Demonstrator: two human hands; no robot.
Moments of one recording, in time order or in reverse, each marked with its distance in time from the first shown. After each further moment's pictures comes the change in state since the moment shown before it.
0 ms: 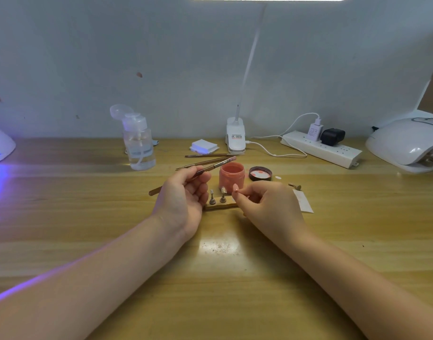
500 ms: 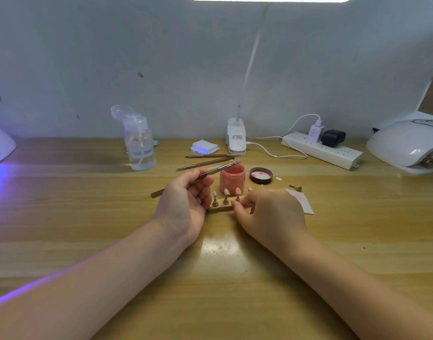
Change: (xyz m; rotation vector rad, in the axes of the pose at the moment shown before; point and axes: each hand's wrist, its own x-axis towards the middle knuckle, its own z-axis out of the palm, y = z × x) left_hand -0.004 -0.003 0.000 -0.007 -0.025 -0.005; right_hand -0.006 -0.003 0.002 -0.368 -0.016 -0.082
